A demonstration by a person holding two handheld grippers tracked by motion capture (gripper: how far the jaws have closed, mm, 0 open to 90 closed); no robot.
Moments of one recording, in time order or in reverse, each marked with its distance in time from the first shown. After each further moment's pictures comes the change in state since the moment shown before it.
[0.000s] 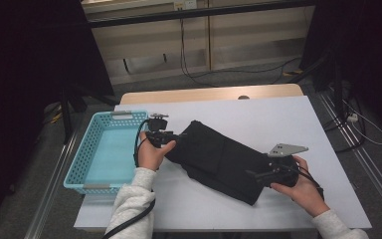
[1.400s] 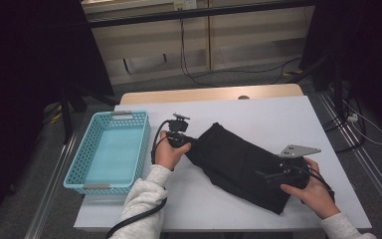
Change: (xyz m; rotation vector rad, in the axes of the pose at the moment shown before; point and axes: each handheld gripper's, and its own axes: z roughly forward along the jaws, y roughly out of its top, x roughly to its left) left arm -0.032 0.010 0.032 0.164 -0.103 0.013; right arm -0.014 -0.013 -0.019 0.008 -0.027 0.039
